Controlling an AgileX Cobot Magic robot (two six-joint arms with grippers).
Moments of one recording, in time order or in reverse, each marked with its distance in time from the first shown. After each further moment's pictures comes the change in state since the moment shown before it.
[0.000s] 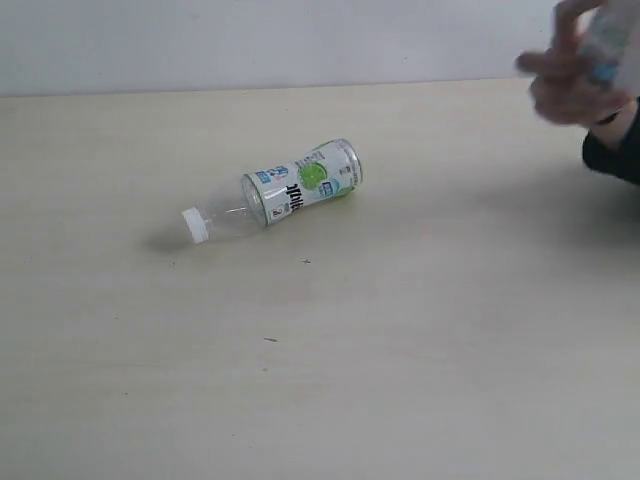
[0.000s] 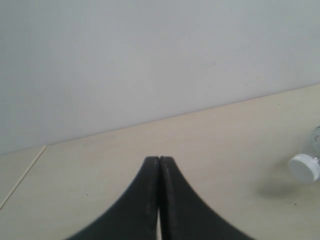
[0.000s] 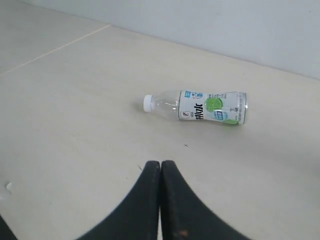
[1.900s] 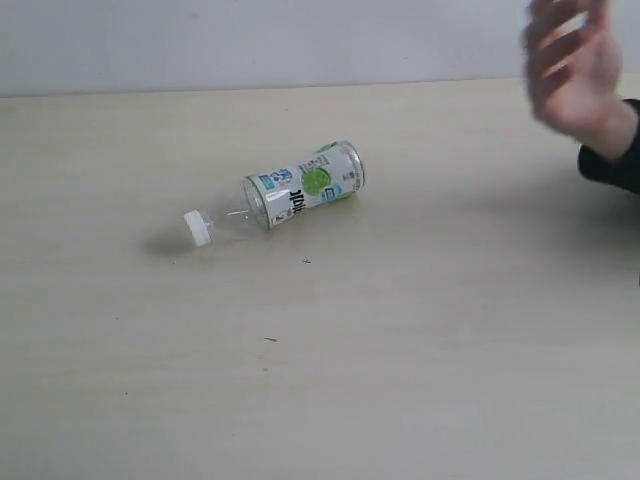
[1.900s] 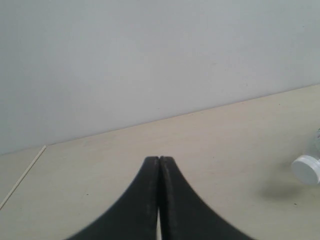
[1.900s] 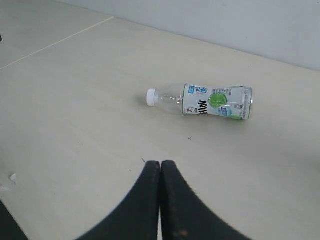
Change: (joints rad) left arm 0.000 0.000 0.000 0.000 0.000 0.000; right arm 0.000 0.000 0.000 -0.007 0.028 0.000
